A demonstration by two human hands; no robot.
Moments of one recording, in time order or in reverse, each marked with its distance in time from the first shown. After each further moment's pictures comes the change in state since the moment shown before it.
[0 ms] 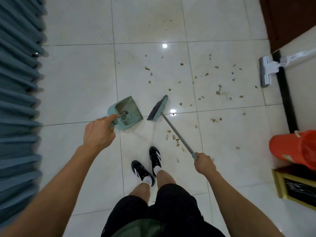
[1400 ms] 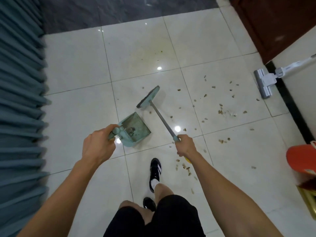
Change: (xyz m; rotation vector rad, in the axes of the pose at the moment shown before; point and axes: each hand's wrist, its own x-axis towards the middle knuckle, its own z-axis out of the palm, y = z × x) left_hand 0.162 0.014 -0.087 -0.022 0.064 0.040; right_hand 0.106 -0.198 -0.147 0.596 0.115 -0.118
